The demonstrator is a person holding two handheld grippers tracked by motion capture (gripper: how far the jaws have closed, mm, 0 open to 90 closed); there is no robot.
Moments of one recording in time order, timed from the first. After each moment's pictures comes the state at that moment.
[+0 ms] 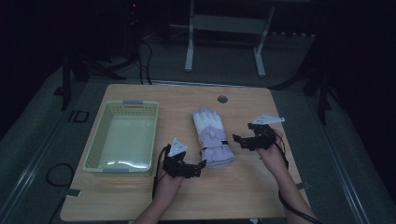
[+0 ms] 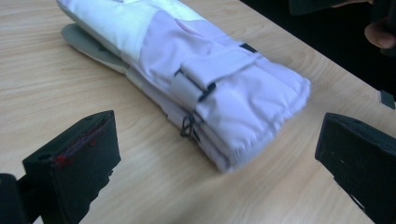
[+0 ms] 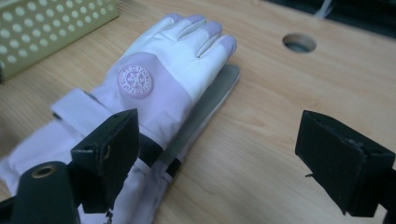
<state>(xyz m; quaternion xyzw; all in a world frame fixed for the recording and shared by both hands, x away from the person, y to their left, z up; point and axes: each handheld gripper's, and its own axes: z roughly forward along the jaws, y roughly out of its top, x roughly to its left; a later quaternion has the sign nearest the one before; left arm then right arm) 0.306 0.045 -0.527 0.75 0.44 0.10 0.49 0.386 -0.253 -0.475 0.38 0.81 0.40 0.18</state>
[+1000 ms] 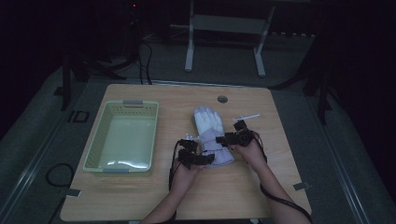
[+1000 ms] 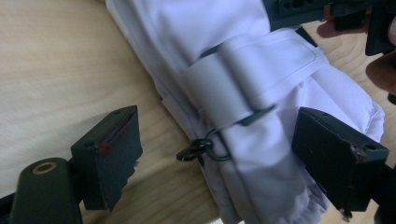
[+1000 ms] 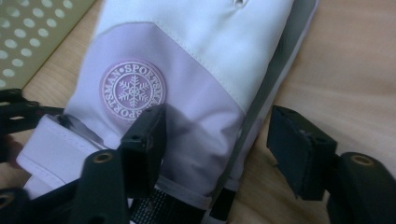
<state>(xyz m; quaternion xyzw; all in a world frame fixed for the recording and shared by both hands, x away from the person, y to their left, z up) 0.347 0.010 -0.563 0.73 0.53 0.00 0.42 0.435 -0.215 -0.538 0.46 0.81 0.37 -0.01</state>
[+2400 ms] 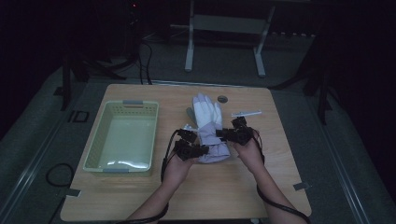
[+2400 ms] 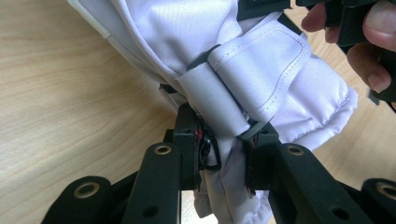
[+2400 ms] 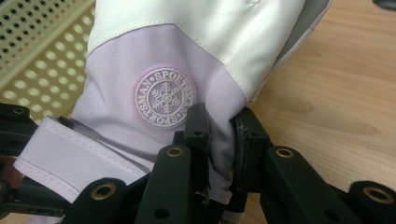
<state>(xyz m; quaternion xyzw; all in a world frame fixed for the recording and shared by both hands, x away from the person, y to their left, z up) 0.345 0.027 -0.497 0.78 0.47 0.00 0.41 0.401 -0.189 -0.480 0.45 0.80 0.40 0.07</state>
